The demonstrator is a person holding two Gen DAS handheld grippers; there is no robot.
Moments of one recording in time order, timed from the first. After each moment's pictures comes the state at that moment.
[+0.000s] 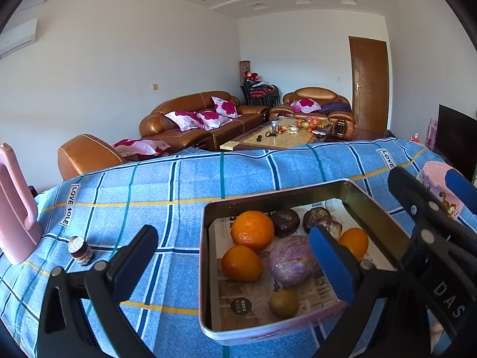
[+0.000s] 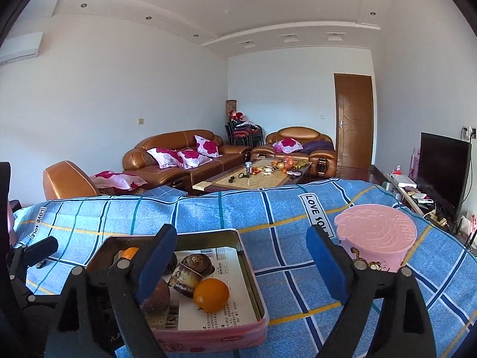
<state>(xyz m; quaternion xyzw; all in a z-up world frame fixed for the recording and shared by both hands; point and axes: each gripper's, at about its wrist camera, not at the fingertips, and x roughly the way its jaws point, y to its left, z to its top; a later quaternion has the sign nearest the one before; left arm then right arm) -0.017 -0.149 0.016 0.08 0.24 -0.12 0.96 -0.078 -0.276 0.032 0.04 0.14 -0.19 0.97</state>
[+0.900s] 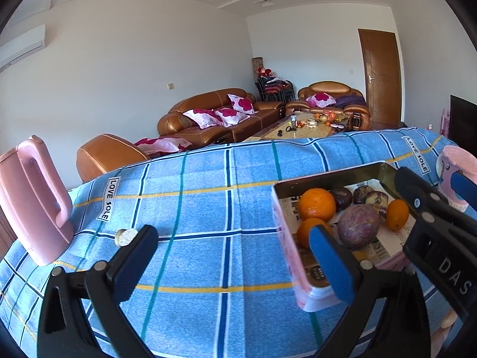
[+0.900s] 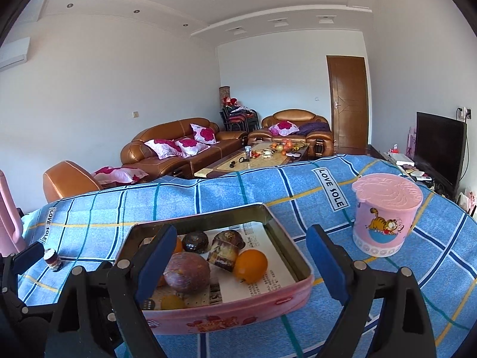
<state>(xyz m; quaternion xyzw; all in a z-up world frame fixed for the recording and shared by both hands) -0.020 -0.081 0.014 0.10 0.24 -0.08 0.96 -0.073 -0.223 0.026 0.07 0.18 -0.19 0.96</state>
